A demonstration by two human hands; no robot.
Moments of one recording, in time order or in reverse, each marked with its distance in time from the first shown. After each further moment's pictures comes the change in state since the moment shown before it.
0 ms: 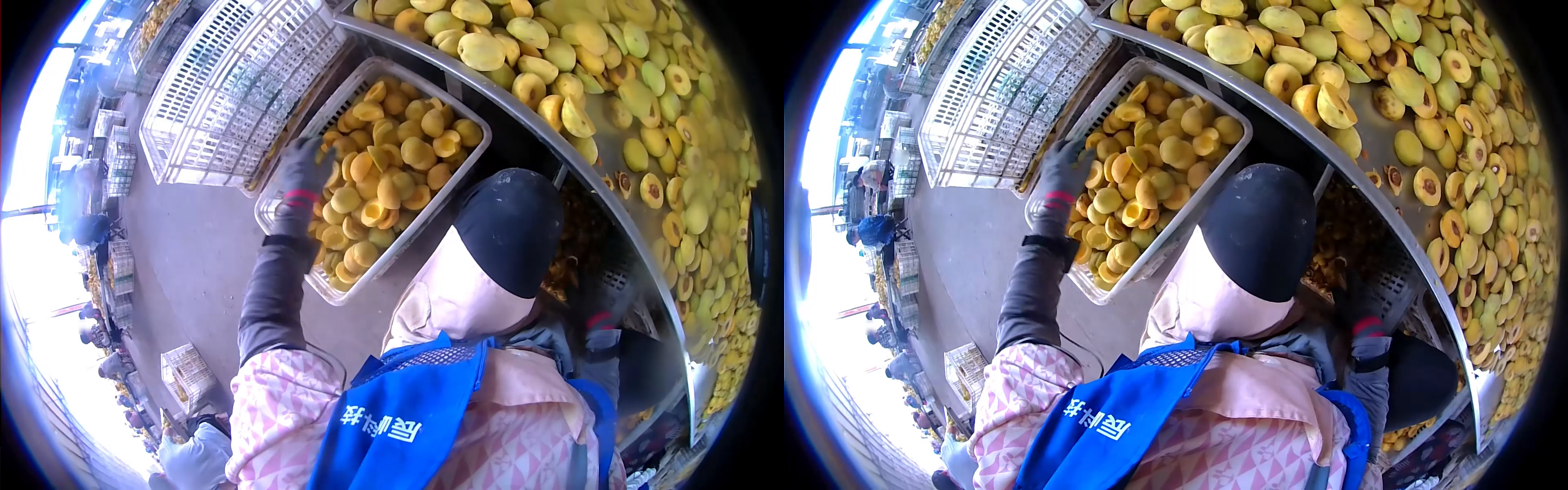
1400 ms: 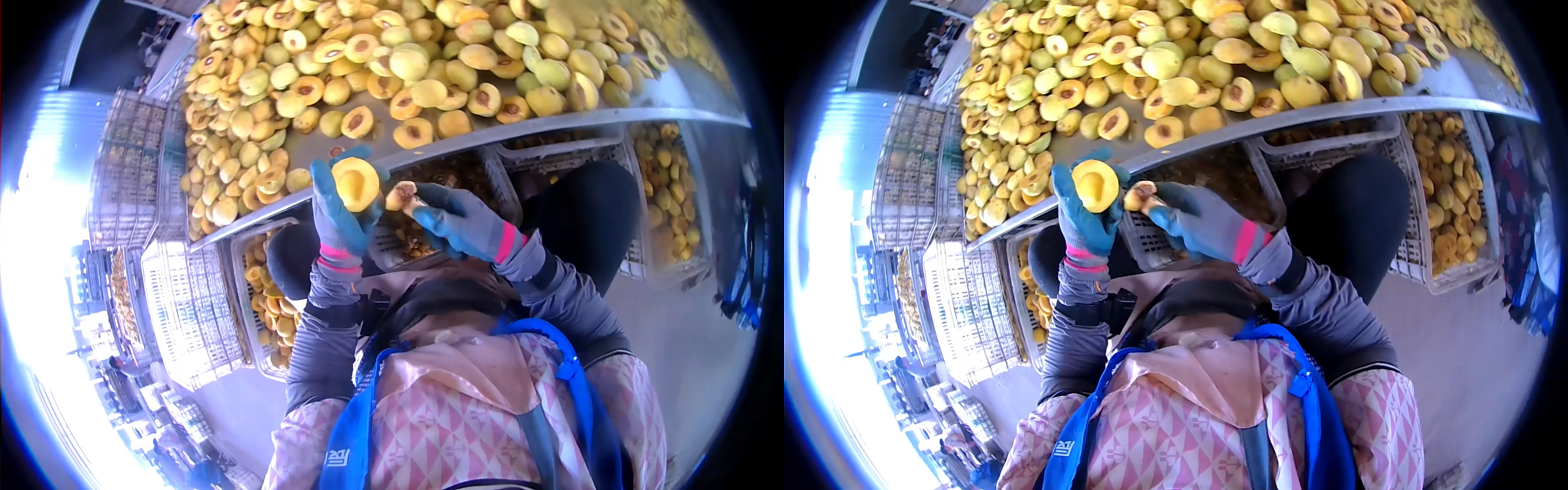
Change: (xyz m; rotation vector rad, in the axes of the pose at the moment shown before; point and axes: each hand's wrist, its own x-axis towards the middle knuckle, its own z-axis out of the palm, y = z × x) left_hand -0.105 0.486 -0.002 -1.317 -0.860 0.016; right_hand -0.143 0.029 -0.081 1.654 0.244 -0.478
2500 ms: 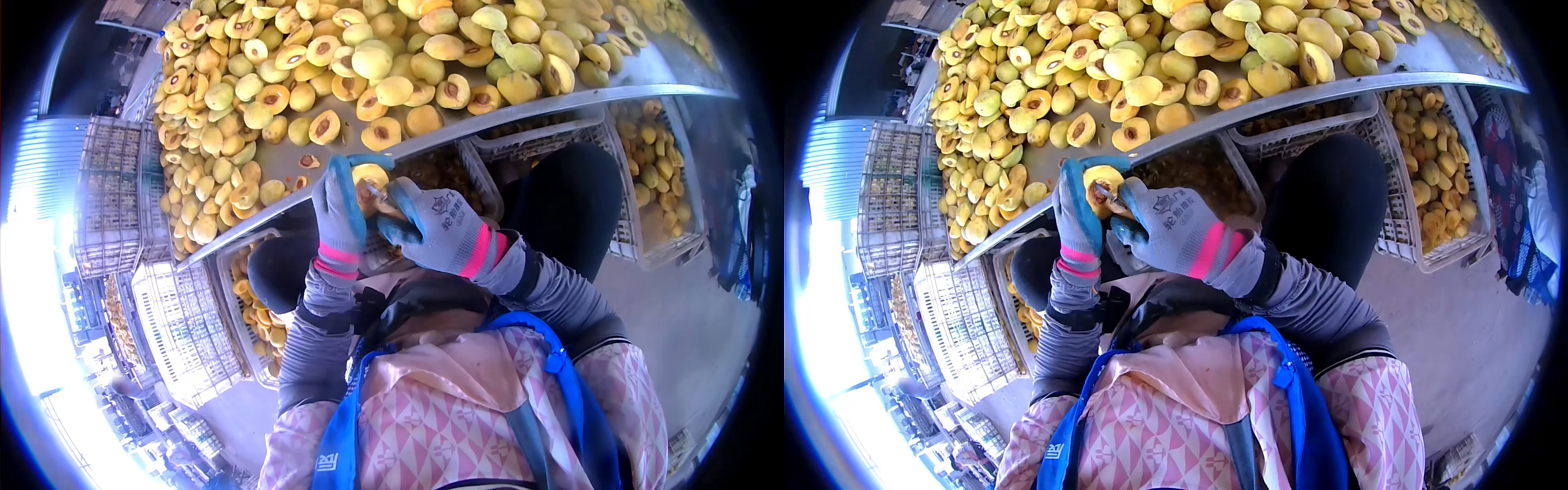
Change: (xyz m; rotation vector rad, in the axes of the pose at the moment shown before) left_hand 0.031 -0.052 -0.015 1.318 -0.122 1.074; right_hand 0.005 0.020 0.005 -0.851 0.361 -0.591
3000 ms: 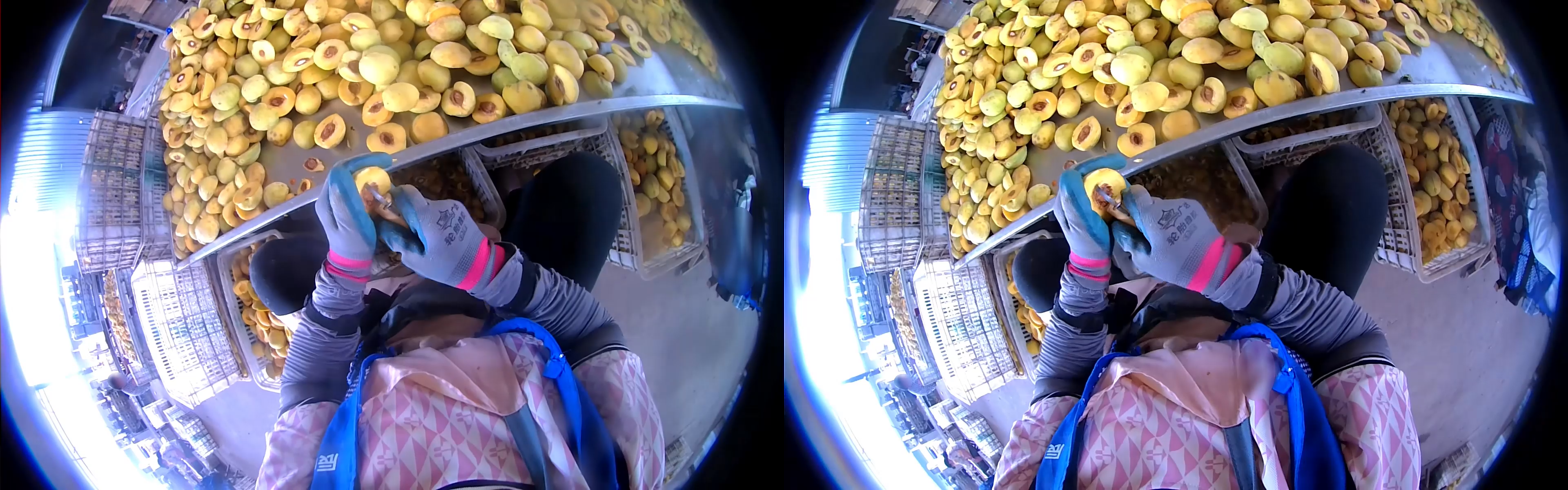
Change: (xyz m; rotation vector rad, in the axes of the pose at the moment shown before) left_hand 0.012 0.028 -0.007 -0.407 0.173 -0.266; right_hand -0.001 -0.004 0.007 -0.008 0.127 -0.011
